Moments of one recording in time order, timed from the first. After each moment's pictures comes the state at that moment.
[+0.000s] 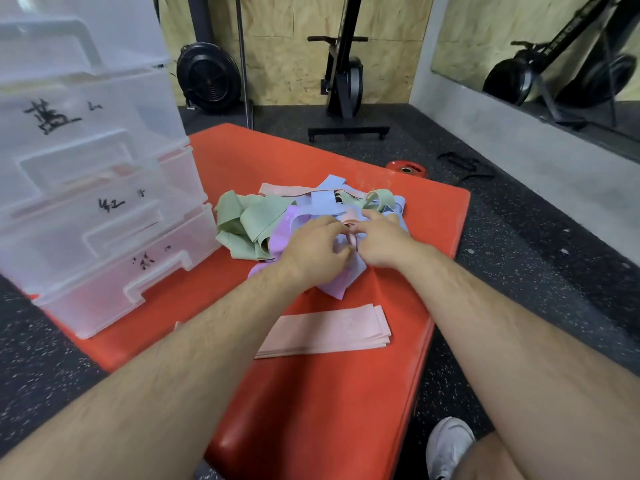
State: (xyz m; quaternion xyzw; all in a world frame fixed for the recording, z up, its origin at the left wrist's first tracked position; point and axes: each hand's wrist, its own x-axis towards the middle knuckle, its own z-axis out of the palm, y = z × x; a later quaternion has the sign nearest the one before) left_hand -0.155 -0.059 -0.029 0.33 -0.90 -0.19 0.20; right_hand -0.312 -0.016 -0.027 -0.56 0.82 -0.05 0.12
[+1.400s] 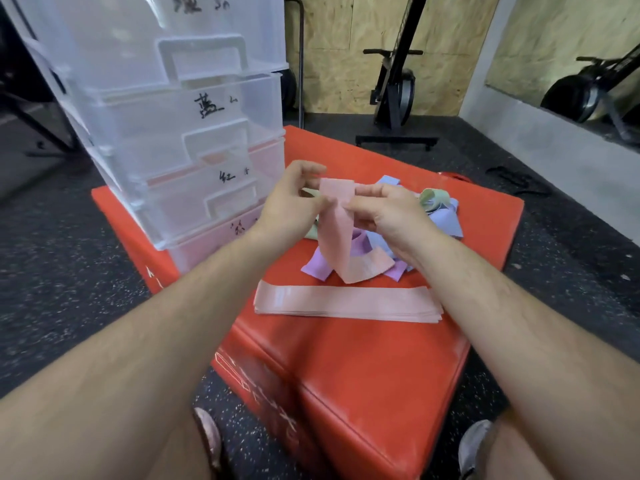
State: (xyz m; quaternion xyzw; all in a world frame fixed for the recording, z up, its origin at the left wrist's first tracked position) left_hand -0.018 -0.049 0.040 0.36 -0.67 -0.47 0.44; right_hand -0.174 0.016 0.040 -0.41 0.58 -0.58 0.40
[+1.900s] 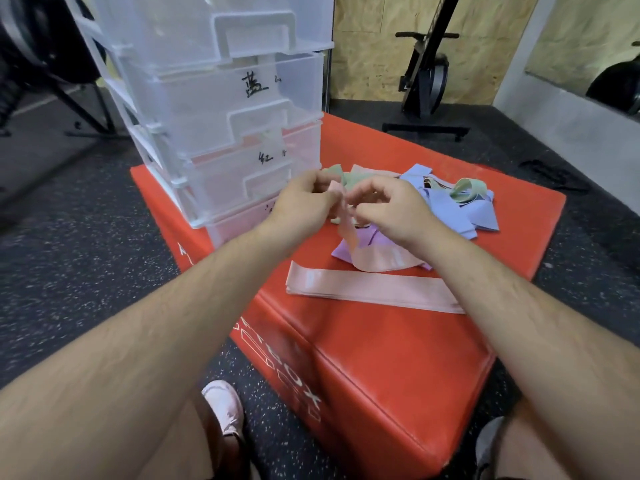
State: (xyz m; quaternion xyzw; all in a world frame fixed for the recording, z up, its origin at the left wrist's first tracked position) left_hand 0.019 -0.044 0.028 0.42 -0.64 -0.49 0.42; right_hand -0.129 0.014 0.036 -0.58 0.59 -0.48 0.30
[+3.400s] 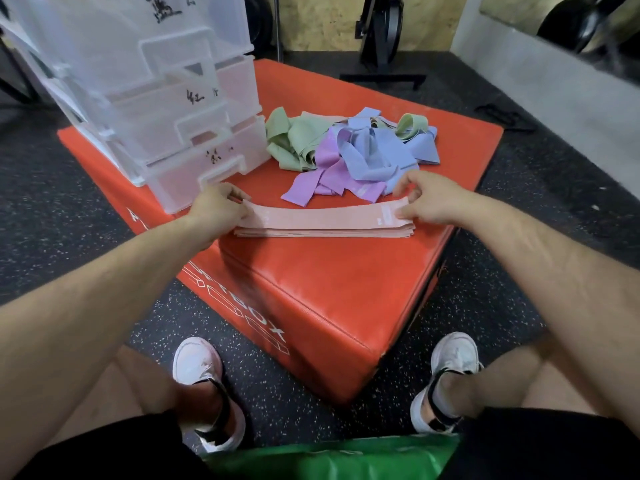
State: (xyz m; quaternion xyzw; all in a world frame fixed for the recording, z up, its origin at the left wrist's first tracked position) left_hand 0.071 -0.034 -0.055 0.57 -0.69 -0.35 0.27; right_hand -0.265 0.105 -0.020 -0.56 0.78 -0.18 0.21
